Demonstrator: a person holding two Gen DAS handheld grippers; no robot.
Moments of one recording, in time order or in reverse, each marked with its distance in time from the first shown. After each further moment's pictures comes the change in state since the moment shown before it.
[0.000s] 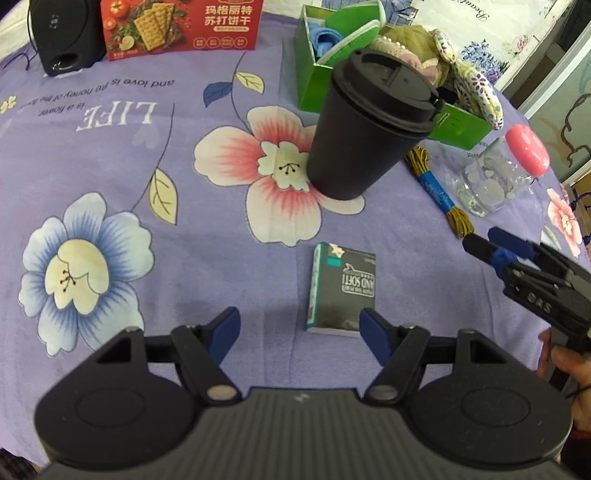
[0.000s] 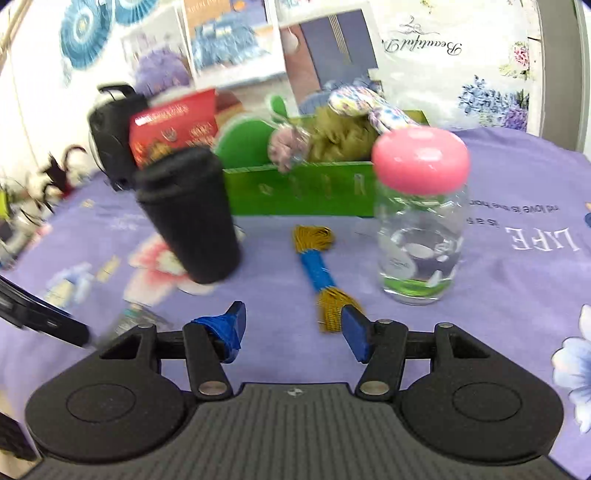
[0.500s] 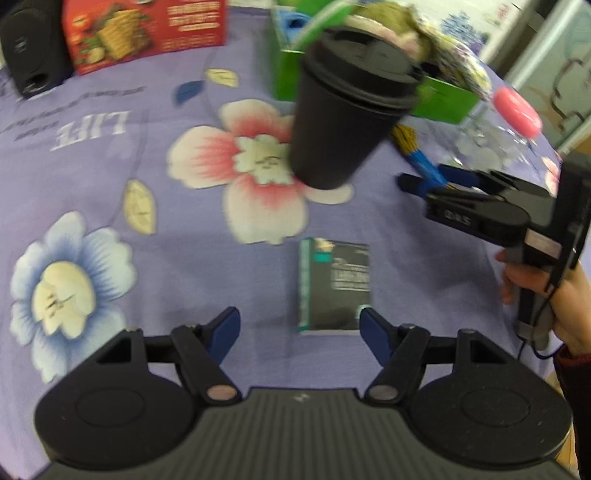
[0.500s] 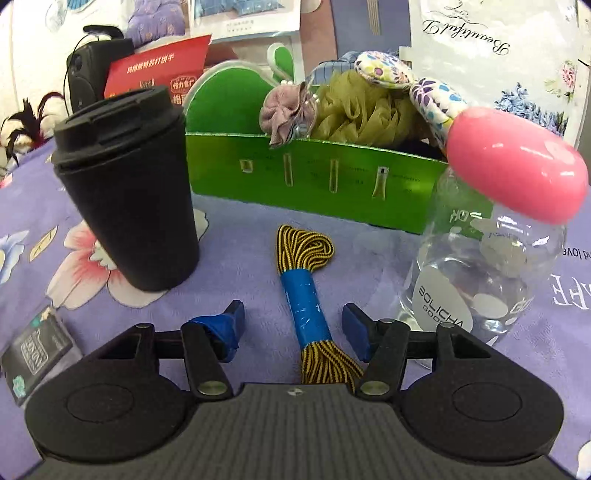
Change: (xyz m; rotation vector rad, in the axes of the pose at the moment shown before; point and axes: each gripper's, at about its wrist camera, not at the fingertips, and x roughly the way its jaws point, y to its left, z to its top) left arm 0.016 -0.014 0.007 0.114 0.035 -0.020; right arm 0.079 -0.004 0.022 -0.082 0.053 -0.059
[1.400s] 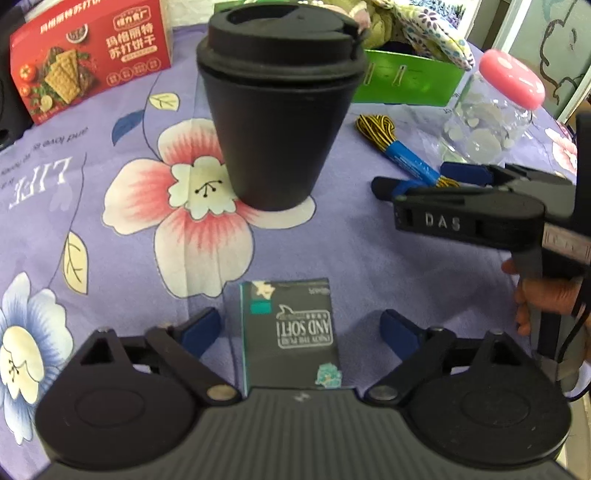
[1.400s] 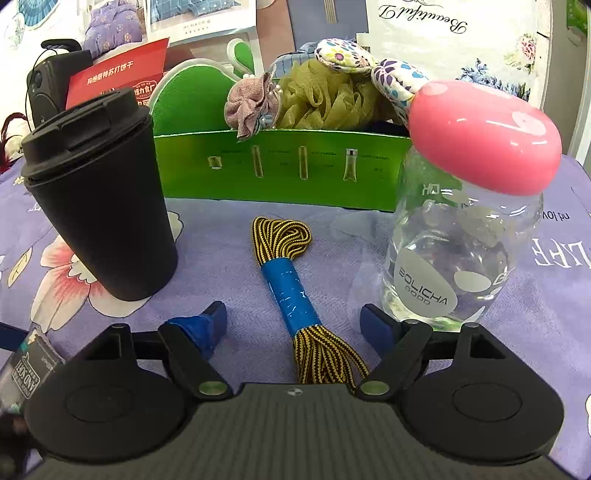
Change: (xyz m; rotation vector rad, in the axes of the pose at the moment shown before) left arm 0.047 -0.040 0.008 0.135 -0.074 0.076; right arm 0.005 0.007 -0.003 0.091 0.011 -0.102
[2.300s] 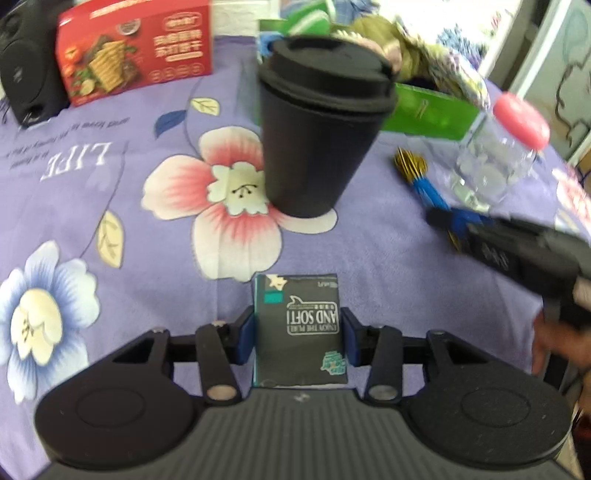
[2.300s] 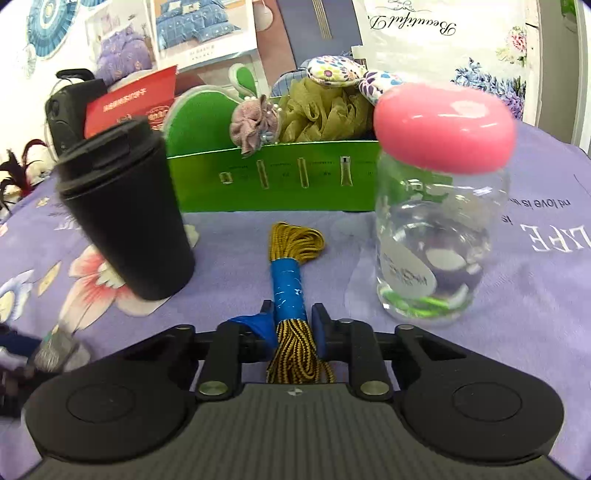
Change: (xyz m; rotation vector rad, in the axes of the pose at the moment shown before) left arm -0.029 0.015 -0.009 -0.146 -0.063 -0.002; right arm -0.038 -0.015 -0.018 0.049 -0.065 0.107
